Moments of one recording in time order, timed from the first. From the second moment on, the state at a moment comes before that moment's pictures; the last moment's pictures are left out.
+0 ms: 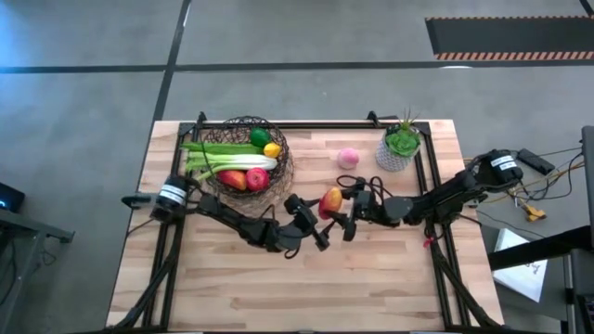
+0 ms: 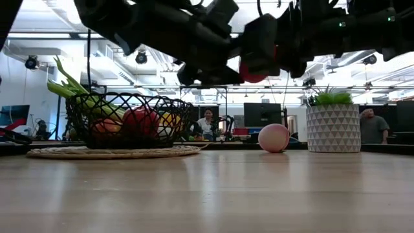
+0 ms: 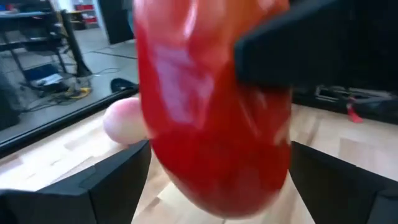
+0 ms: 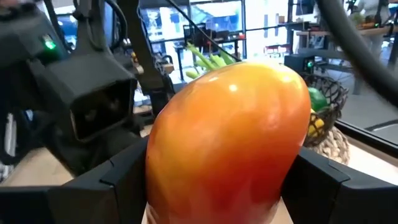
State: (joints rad) left arm -0.30 2.02 1.14 0.68 -0.90 -0.17; right arm 0.26 1.47 0.41 1.07 0.50 0.11
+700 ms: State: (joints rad) left arm -0.31 2.01 1.17 0.66 -0.89 -0.17; right arm 0.26 1.47 0.42 0.96 0.43 0.11
